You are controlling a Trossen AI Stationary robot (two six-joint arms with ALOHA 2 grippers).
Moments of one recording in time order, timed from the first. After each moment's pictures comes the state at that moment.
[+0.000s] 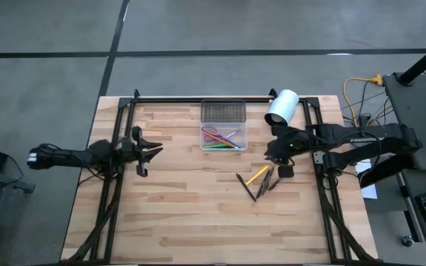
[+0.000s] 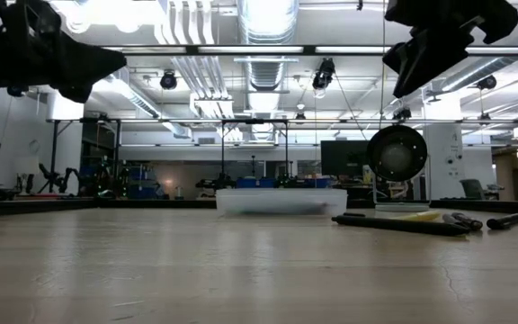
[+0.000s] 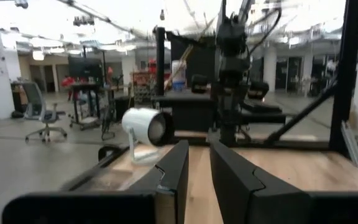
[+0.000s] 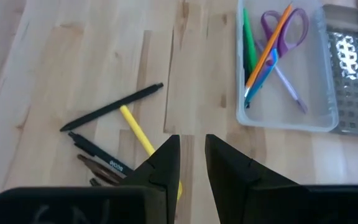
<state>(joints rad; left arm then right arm) -0.04 0.18 0.01 0.32 -0.24 0.06 -0.01 1.05 0.88 -0.75 0.01 -0.11</state>
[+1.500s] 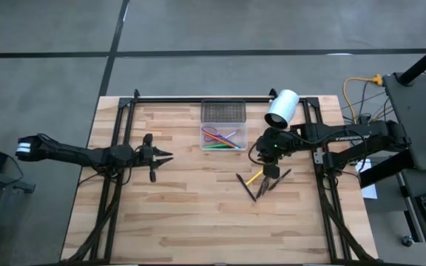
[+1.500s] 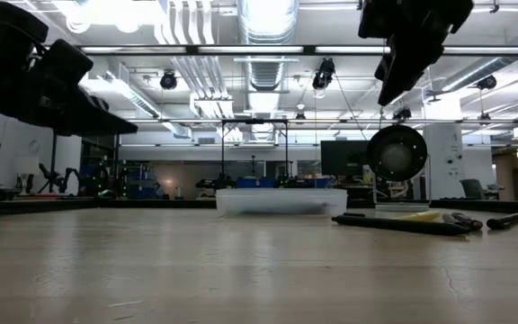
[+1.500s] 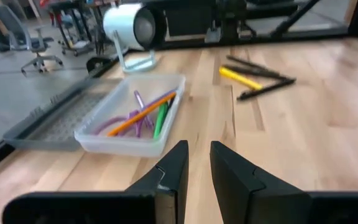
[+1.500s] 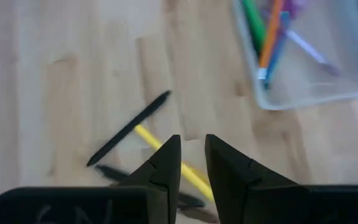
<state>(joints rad) -0.04 0.54 0.01 0.32 -0.24 0.06 -0.01 1.23 0.99 -0.78 0.00 0.20</state>
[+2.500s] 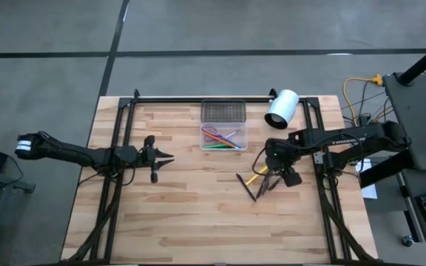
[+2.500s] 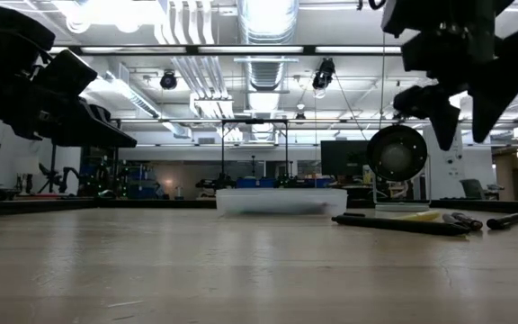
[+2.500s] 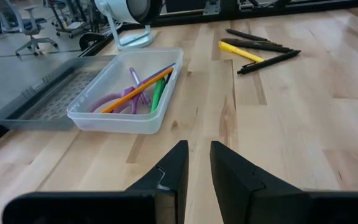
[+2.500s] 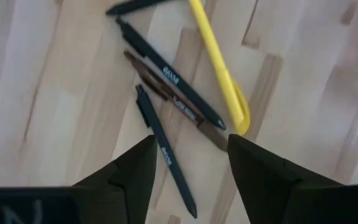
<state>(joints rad) -0.04 0.61 0.01 0.32 -0.24 0.06 -0.01 1.23 0.85 -0.95 -0.16 -0.26</state>
